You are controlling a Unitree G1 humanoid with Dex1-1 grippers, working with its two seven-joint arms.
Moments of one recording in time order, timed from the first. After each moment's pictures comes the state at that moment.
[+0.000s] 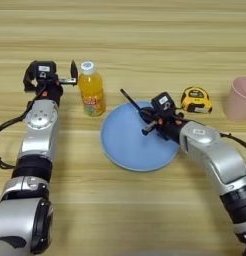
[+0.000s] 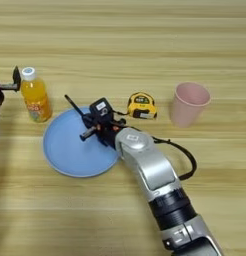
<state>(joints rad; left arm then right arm) -0.52 0.22 0.16 0.66 -0.04 -0.24 0.02 -0.32 -0.10 0.29 0.01 0.12 0.51 0.36</state>
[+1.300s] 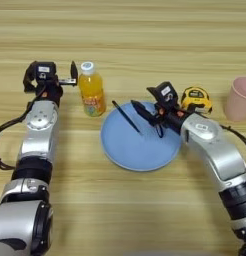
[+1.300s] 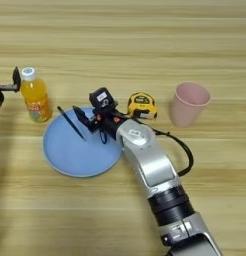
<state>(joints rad) -0.50 0.22 0.16 0.63 -0.04 -0.23 0.02 -0.35 -0.11 0.21 0.00 0.05 0.27 0.36</state>
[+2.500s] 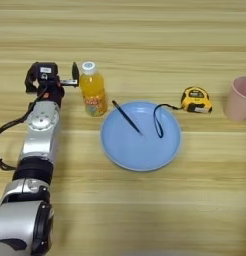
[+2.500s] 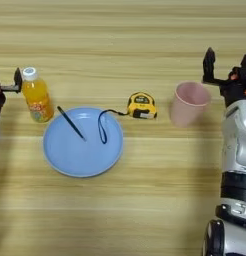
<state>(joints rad) -0.50 0.22 0.15 0.64 -0.04 -0.23 0.02 -0.36 -0.36 -0.40 0.09 0.36 0.12 0.25</state>
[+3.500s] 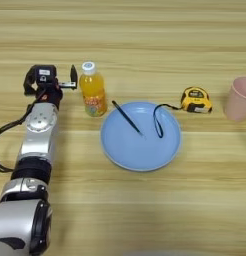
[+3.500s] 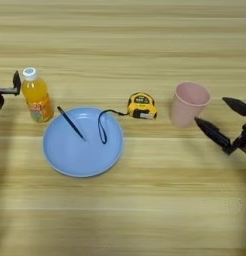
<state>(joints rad) -0.51 0.23 0.15 0.69 -0.04 -0.24 0.01 -0.06 -0.66 -0.37 0.28 0.46 -0.03 1.13</state>
